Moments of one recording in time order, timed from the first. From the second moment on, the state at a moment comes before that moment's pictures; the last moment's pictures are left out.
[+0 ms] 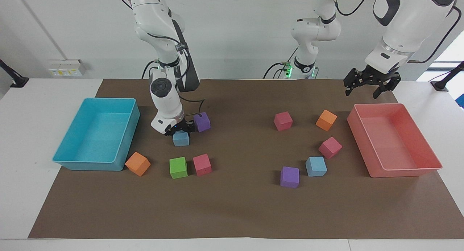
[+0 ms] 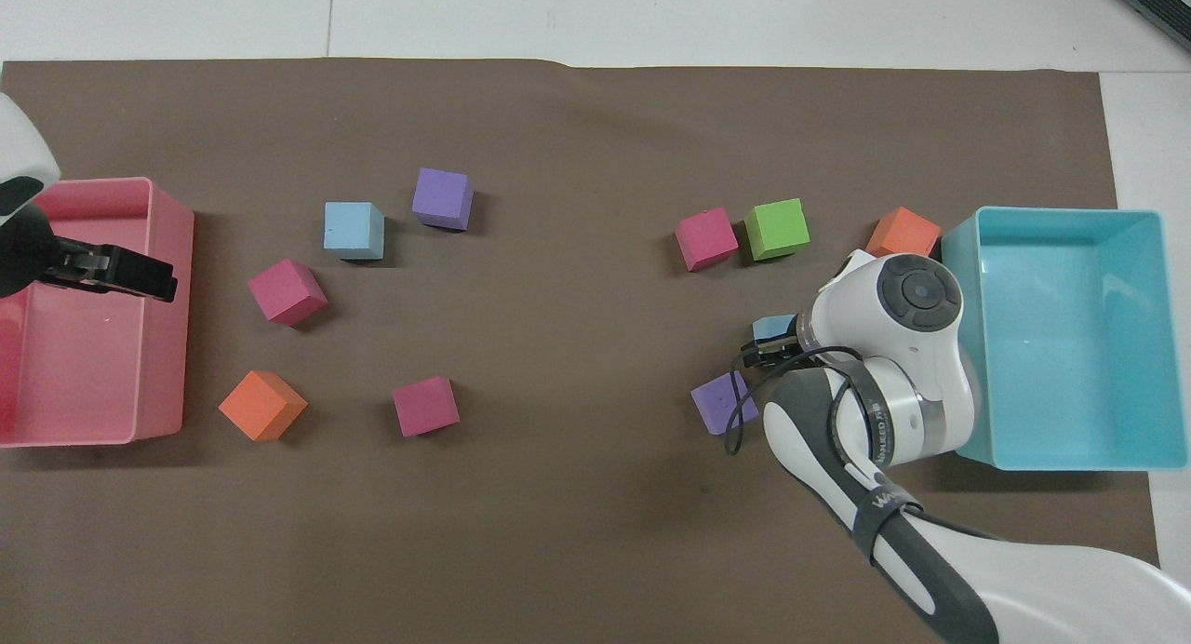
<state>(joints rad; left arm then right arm) -0.13 0.00 0.04 -1.61 -0.01 1.60 0.11 0.29 0.22 -0.05 -2.17 0.06 2.34 0.05</state>
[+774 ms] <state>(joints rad) -0.13 0.00 0.04 -1.61 -0.01 1.66 0.11 0.28 0.12 -0.05 -2.02 0.09 2.13 0.09</state>
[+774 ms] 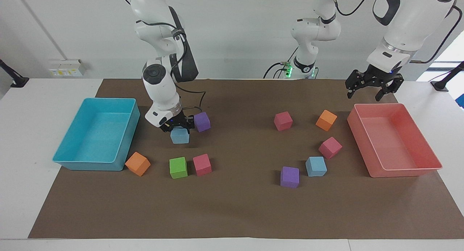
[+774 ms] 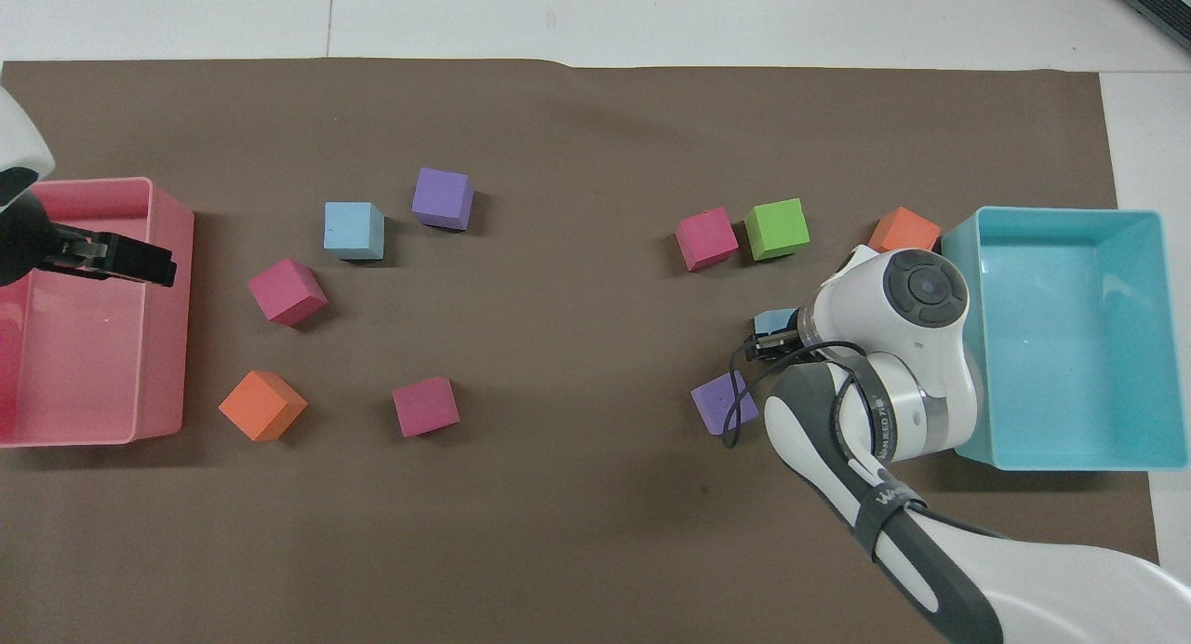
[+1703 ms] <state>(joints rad) -0.13 0.09 0.04 -1.59 -0.01 1.78 0.11 0.42 0.25 -0.04 -1.70 0.09 1.96 0.42</state>
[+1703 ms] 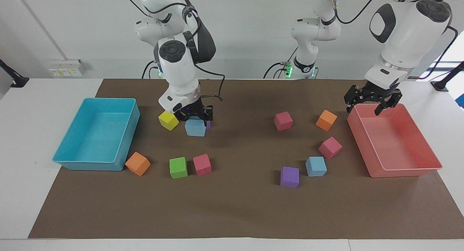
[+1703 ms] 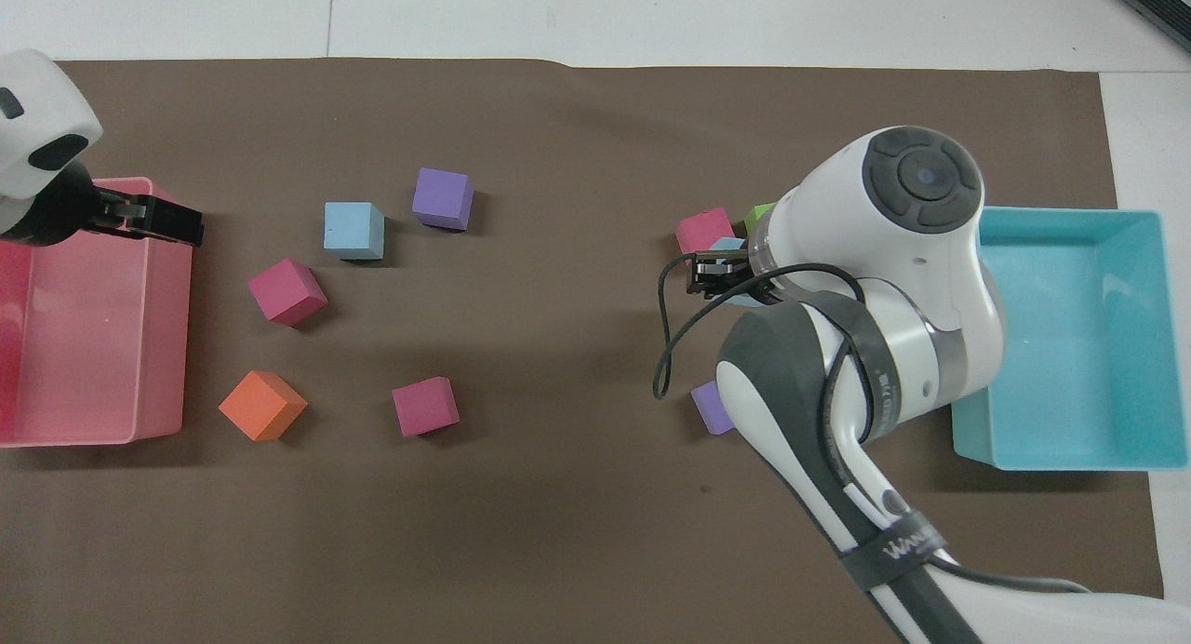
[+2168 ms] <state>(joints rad) -0.14 0.16 0.04 -1.55 -0.01 1.84 0.11 0.55 0.43 -0.04 -1.54 0.09 1.97 0.62</state>
